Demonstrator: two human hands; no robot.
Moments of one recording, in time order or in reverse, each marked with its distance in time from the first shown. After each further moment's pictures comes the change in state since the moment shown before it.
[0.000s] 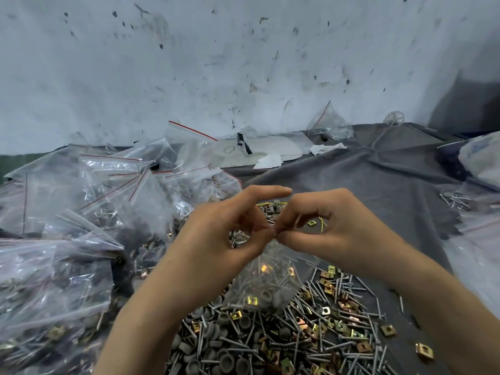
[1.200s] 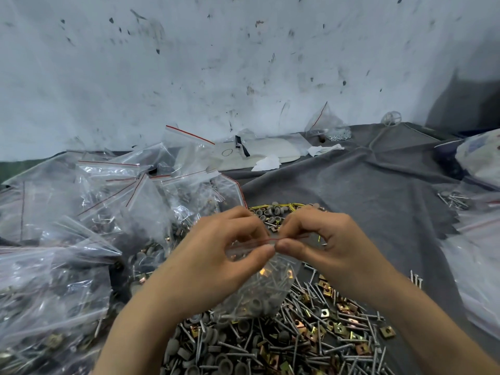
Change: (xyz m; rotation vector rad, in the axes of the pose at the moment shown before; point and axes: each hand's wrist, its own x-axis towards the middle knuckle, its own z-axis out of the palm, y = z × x) left_hand -0.001 -0.003 0.001 0.128 -0.118 -0.061; right_hand -0.015 0.023 0.020 0.066 0.130 -0.042
